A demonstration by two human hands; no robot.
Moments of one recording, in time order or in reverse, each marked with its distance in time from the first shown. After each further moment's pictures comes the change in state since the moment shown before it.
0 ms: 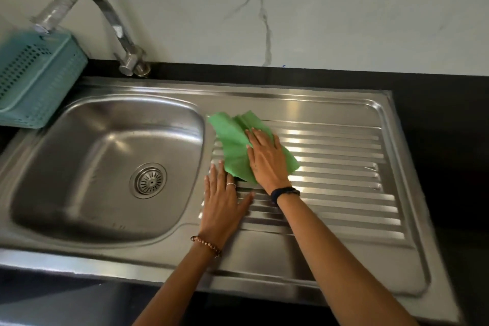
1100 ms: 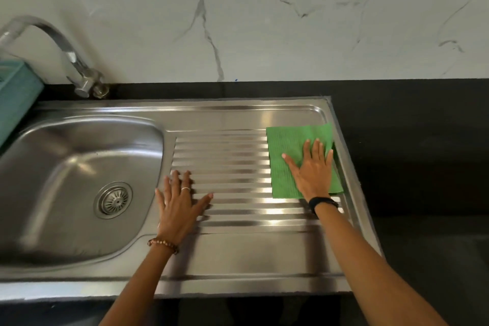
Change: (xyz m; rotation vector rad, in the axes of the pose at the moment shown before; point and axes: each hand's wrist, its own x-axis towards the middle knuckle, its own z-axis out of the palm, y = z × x) left_hand 0.006 -0.001 0.002 -0.046 -0.025 -0.100; right_hand -0.079 0.145 -0.074 -0.166 0.066 0.496
